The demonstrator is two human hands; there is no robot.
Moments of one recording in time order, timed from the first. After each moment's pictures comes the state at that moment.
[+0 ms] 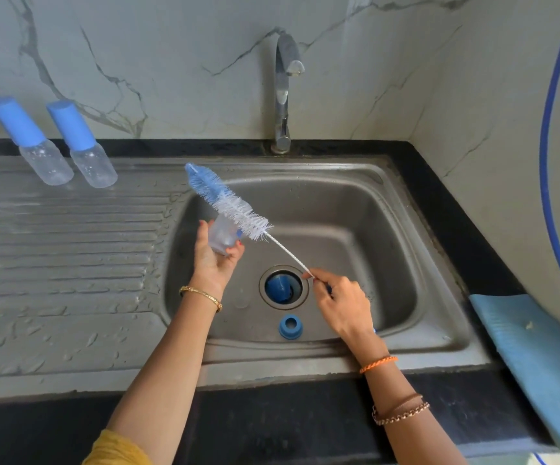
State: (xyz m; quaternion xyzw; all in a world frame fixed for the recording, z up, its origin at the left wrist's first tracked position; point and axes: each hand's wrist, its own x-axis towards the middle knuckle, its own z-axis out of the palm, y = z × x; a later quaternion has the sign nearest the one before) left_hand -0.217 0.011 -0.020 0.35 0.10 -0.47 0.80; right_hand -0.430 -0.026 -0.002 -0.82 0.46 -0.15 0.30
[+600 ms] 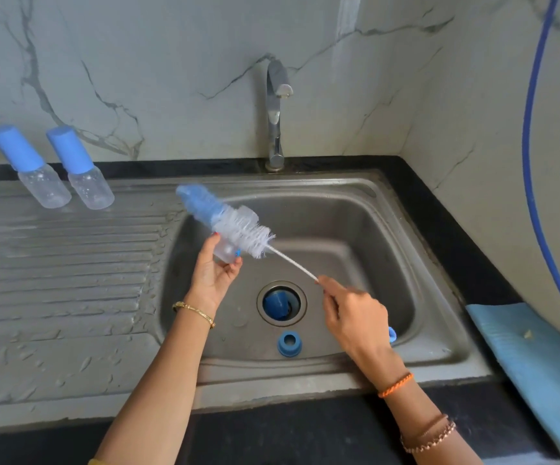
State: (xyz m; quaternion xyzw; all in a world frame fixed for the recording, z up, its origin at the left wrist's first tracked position) left_hand -0.227 0.016 -0.006 0.43 -0.01 -0.46 0.78; right_hand -0.447 -0.026 0.009 -0.86 0.45 -0.16 0.16
